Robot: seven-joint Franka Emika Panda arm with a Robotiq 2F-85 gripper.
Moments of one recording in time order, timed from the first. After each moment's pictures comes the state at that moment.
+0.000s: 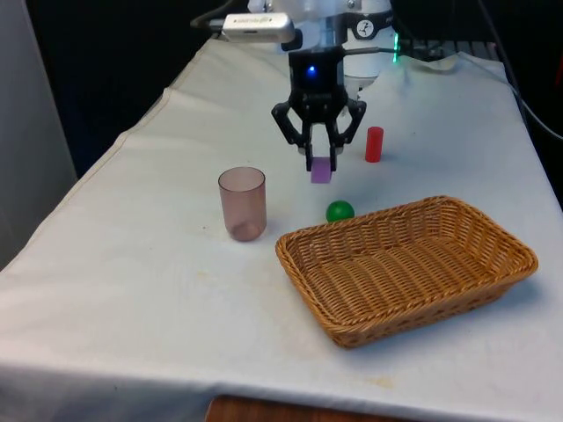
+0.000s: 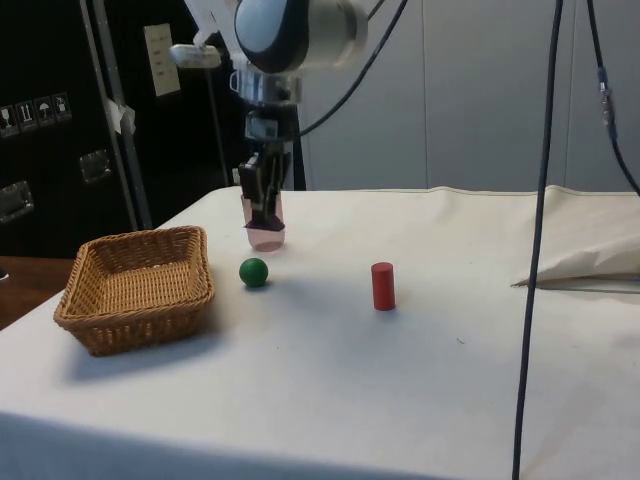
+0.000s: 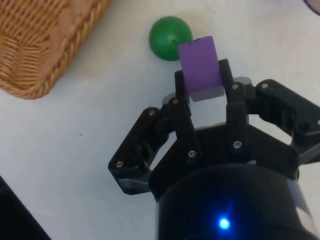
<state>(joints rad) 0.22 0.37 -0.30 -2.13 0.38 2.63 -0.37</state>
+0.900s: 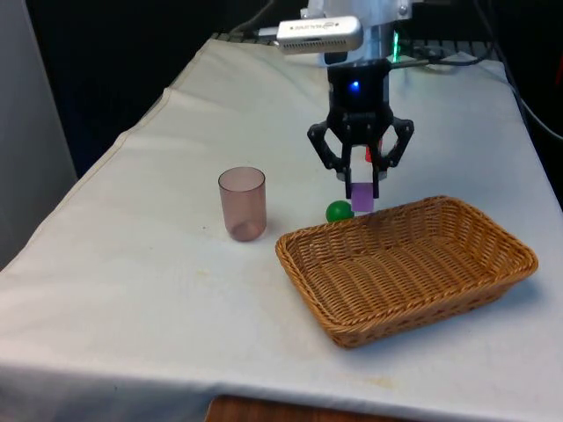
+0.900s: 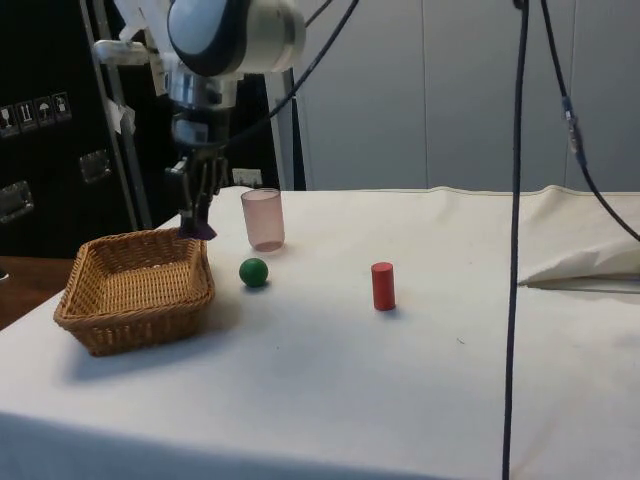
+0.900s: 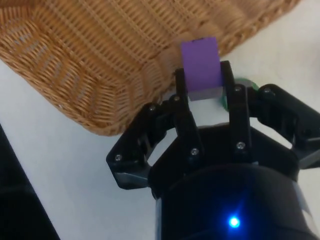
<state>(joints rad) 0.25 0.52 -0.25 -1.87 0.38 2.57 -0.27</state>
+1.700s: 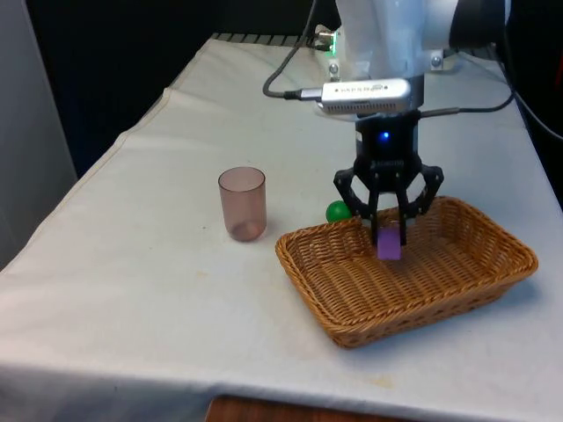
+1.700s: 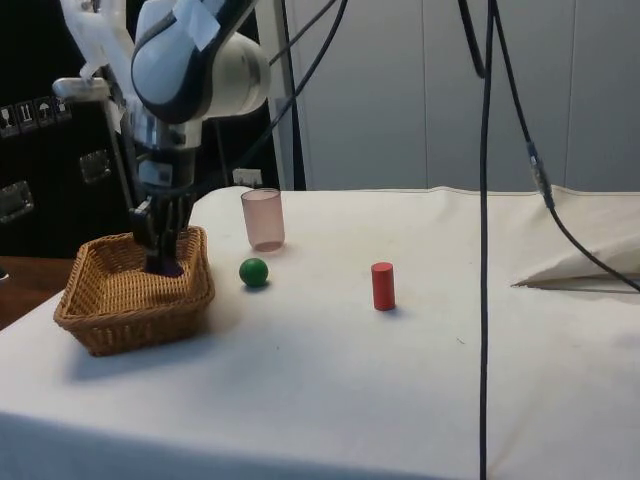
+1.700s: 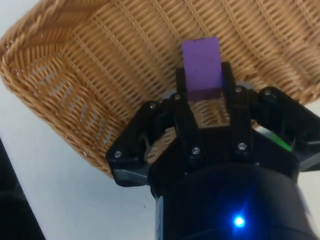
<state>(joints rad) 0.26 0.70 -0.21 -1.67 0.39 2.57 -0.22</state>
